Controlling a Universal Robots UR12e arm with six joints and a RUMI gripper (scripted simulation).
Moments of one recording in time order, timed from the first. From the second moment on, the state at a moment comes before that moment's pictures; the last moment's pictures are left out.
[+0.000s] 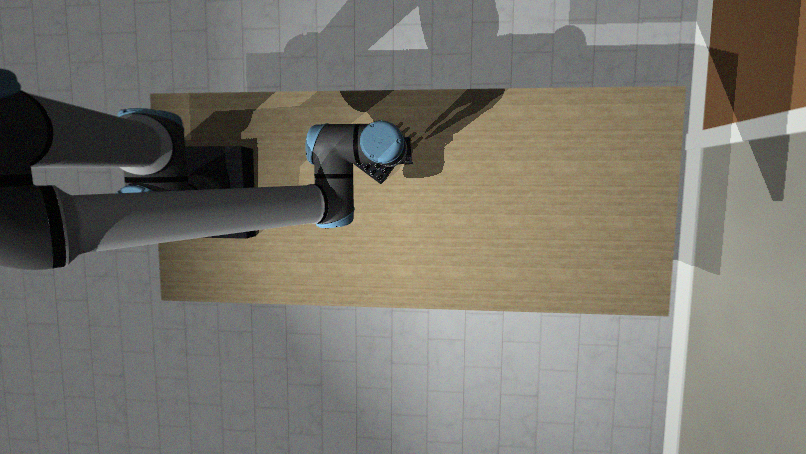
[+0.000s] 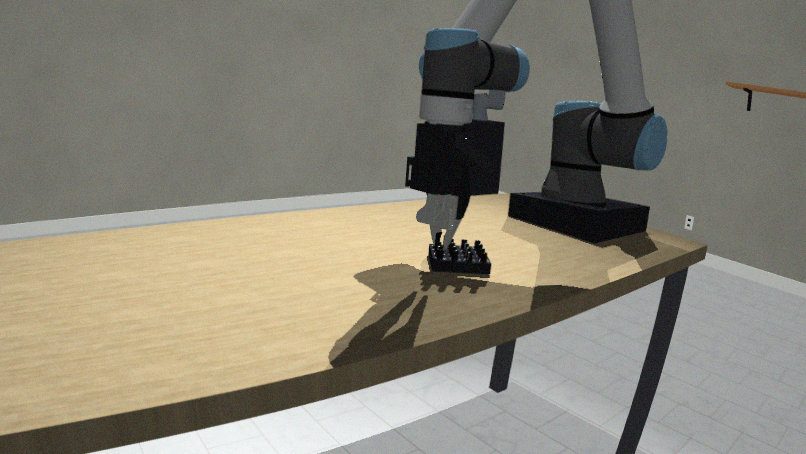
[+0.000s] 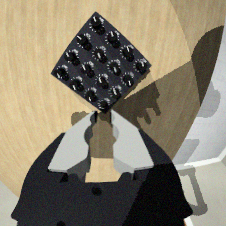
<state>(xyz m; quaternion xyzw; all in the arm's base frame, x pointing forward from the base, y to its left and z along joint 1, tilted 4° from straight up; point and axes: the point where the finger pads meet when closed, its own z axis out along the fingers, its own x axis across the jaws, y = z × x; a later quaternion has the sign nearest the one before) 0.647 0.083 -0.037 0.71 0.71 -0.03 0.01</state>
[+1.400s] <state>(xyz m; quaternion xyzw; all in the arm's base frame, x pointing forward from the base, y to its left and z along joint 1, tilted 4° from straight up) 0.642 0.083 -0.037 0.71 0.71 -0.03 0.01</state>
